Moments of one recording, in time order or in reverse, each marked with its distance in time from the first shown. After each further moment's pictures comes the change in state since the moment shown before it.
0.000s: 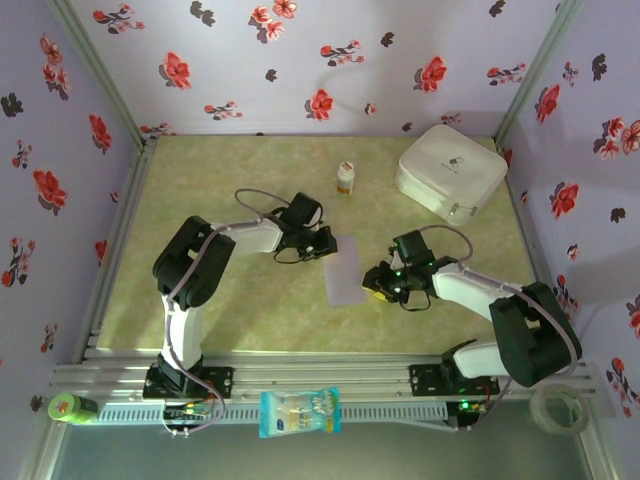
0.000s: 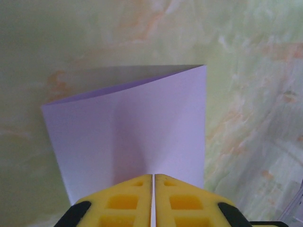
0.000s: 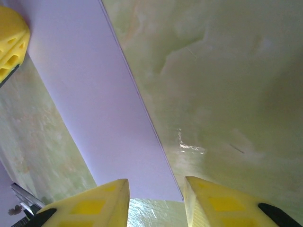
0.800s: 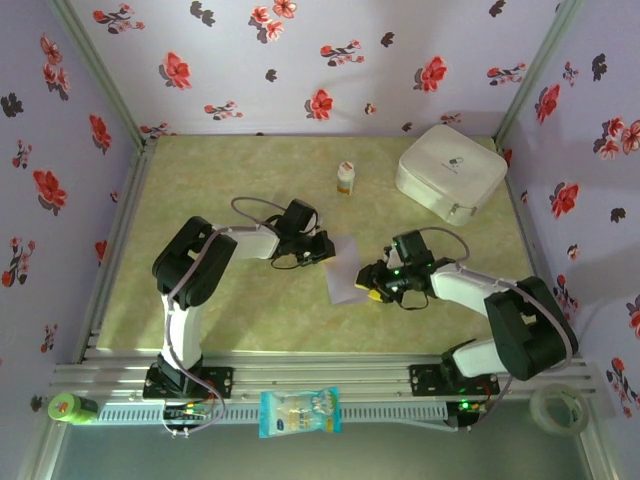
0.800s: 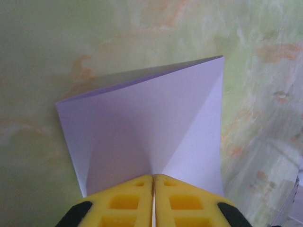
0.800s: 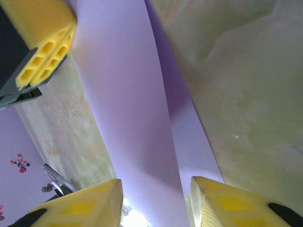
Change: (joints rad) left arm 0.007 0.003 -0.087 0.134 0.028 -0.019; right arm -0.013 0.043 -0.018 0.125 -0.129 0.053
